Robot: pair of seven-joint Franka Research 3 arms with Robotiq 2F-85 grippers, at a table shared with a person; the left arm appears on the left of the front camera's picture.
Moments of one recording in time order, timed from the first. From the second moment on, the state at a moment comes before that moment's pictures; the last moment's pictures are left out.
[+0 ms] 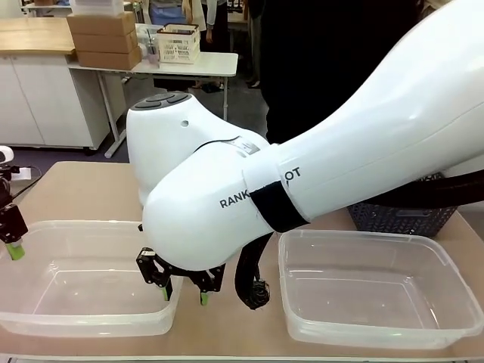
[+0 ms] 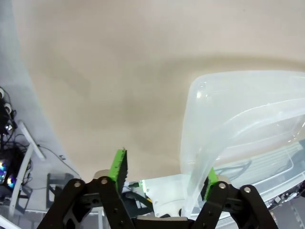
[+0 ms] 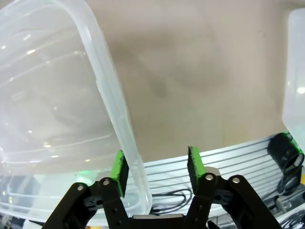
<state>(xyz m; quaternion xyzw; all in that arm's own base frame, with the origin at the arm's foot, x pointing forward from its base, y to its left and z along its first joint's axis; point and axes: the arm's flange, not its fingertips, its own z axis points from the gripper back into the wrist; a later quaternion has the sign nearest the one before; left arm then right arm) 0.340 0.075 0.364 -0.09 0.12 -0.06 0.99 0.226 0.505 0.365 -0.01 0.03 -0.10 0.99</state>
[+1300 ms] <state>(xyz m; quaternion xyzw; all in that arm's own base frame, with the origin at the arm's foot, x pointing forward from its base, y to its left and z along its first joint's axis) 0.326 0.049 0.404 -0.14 0.09 -0.06 0.98 0.243 0.497 0.401 0.00 0.02 -0.10 0.99</state>
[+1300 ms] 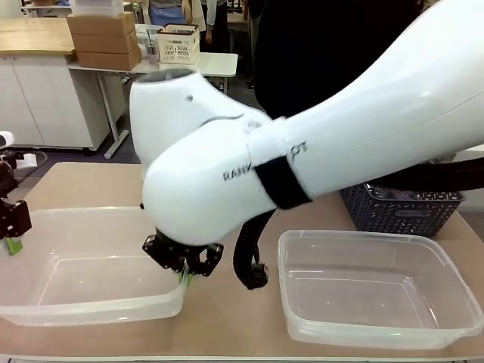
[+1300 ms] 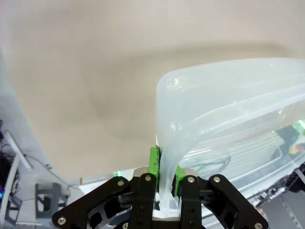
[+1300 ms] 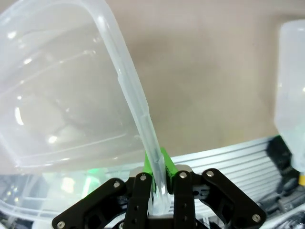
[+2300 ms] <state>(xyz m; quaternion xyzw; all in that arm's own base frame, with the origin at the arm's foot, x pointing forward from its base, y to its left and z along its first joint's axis) 0.296 -0.041 0.474 -0.15 0.04 -0.05 0.99 0.262 0.428 0.486 -0.06 0.02 -0.04 1.00</state>
